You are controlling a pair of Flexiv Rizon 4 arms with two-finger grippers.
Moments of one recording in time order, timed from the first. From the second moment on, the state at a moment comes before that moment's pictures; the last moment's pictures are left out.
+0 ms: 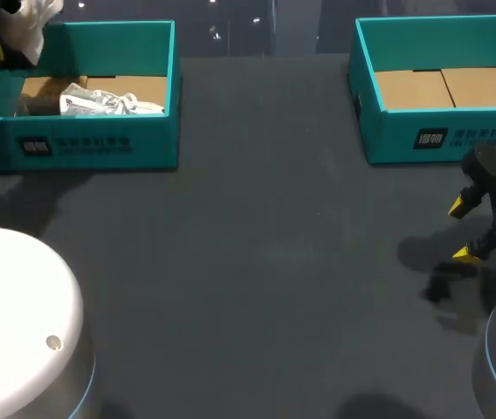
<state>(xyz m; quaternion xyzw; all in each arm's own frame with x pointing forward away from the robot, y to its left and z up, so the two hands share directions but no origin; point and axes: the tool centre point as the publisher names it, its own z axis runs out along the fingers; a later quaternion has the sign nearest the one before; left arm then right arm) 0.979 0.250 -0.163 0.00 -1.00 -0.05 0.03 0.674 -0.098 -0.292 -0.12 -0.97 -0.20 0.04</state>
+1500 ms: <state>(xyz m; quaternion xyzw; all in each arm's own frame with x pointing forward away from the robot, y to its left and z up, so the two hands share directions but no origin) 1.100 0.322 -0.175 -0.58 -0.81 -0.04 -0.02 0.674 -0.098 -0.292 -0.12 -0.97 -0.20 0.04</state>
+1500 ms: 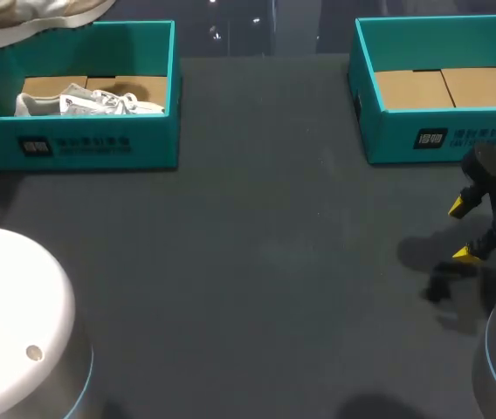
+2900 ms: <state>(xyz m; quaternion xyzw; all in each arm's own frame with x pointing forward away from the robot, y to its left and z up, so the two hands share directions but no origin) 1.149 0.306 -0.266 -0.67 -0.74 -0.07 0.06 0.674 -0.098 -0.292 -0.12 -0.97 -0.20 0.04</state>
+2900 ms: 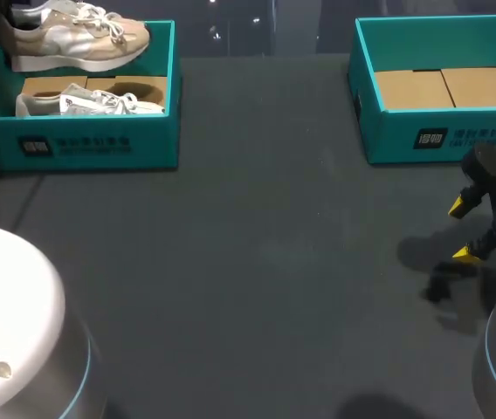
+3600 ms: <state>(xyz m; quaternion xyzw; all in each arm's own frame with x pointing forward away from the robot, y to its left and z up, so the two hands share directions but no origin) 1.161 0.292 -0.316 -0.66 -0.74 -0.10 0.07 0.674 -0.098 -0.292 -0.12 -0.97 -0.20 0.04</state>
